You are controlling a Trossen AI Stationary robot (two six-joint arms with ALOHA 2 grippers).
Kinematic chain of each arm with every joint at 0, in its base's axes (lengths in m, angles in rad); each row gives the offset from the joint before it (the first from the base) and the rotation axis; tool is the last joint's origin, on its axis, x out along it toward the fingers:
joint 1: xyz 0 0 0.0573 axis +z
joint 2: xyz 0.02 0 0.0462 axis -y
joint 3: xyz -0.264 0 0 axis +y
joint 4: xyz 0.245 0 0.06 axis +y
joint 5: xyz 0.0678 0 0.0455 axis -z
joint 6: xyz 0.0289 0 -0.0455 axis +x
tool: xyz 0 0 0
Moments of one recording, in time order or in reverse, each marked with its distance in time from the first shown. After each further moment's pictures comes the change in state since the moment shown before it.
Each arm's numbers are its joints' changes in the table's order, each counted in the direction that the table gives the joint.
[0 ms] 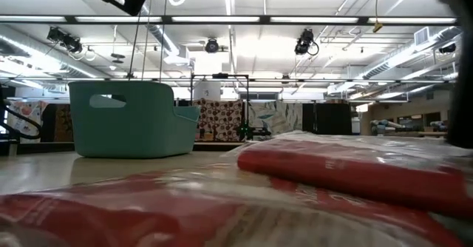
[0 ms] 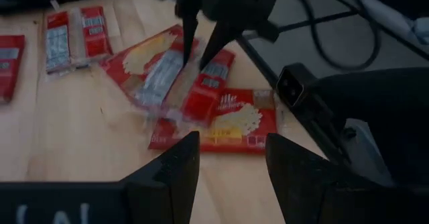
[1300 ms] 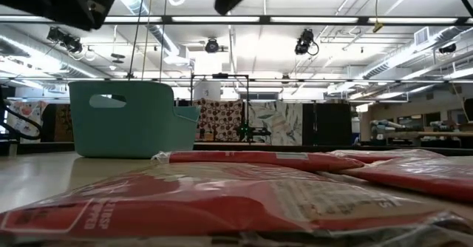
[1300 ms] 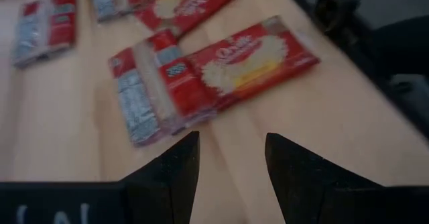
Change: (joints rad) left arm -0.084 0.215 0.132 0.252 -0.197 0.009; right arm -0.365 0.351 0.061 -0.282 0.028 -0.845
